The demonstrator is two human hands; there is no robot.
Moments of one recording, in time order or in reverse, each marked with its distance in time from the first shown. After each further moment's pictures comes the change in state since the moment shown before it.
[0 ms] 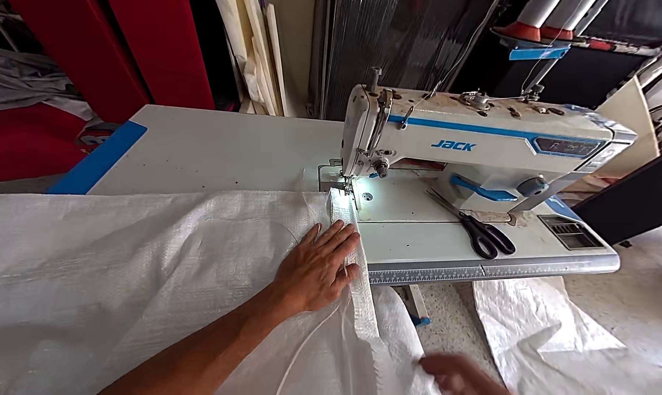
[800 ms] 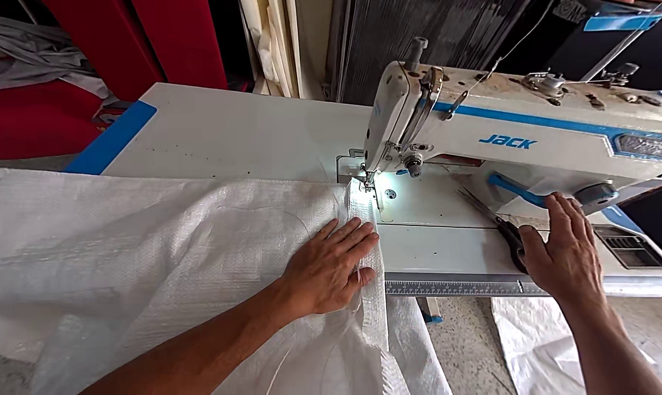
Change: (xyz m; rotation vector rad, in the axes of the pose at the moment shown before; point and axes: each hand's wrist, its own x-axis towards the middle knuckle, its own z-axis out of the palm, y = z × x) left_hand 0.004 -0.015 -0.003 0.025 -0.008 0.053; right_hand 0.210 0.087 -0.141 -0.816 0.498 -0.239
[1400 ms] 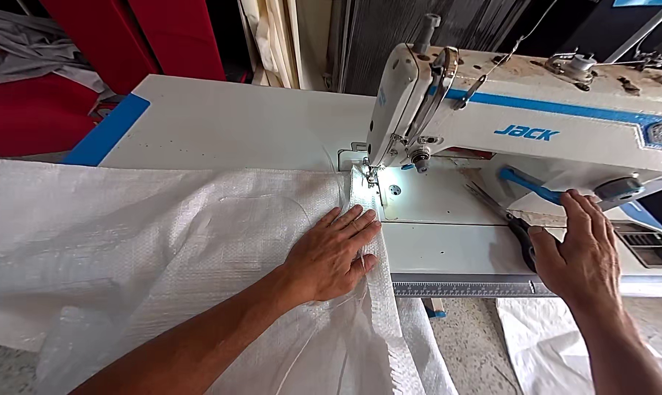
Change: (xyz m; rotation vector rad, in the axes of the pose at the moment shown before) left_hand 0.017 -0.013 -0.006 -0.043 -0.030 0.002; right_hand -0.002 -0.008 0.000 0.014 0.031 0.003
